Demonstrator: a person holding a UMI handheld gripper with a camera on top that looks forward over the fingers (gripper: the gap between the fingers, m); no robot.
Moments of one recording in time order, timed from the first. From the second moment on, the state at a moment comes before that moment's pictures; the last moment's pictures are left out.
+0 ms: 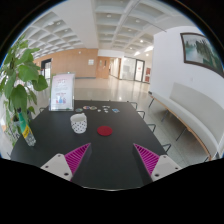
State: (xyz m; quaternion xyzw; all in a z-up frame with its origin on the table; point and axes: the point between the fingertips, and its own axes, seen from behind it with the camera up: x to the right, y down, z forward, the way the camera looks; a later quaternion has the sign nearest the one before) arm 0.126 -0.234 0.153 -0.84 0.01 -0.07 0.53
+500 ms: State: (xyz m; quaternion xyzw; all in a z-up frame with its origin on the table) arm 0.028 -0.274 0.106 -0.85 -0.05 -0.05 0.53
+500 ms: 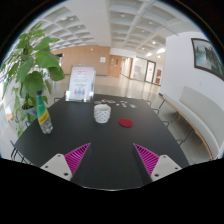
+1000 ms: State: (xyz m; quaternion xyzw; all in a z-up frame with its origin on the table) arm -0.256 -0.225 0.081 -0.83 -0.10 0.07 0.55
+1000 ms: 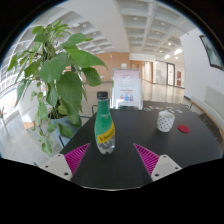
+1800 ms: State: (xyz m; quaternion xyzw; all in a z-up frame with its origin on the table) arm -0.312 -0.105 0.079 -0.78 -0.08 0.06 0.62
